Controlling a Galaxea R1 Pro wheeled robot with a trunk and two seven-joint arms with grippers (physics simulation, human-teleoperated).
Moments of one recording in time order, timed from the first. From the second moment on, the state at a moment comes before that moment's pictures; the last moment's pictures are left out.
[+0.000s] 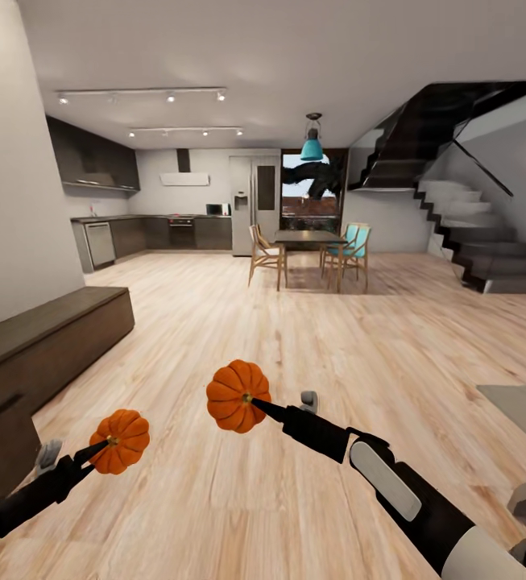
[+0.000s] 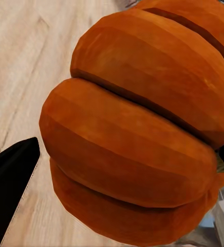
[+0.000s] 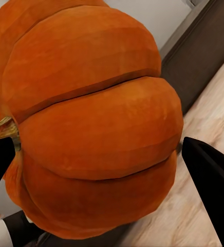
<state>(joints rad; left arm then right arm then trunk) -0.52 0.50 -0.04 -0.34 0.97 0.45 -0.89 -0.55 -0.19 0.62 -1.11 -1.23 0.37 0.53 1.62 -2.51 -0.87</state>
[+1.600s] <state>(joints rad) -0.52 0.49 -0.04 -0.35 0.97 0.45 -0.89 -0.55 -0.19 0.62 -1.11 -1.24 0.39 0.52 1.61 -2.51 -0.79</state>
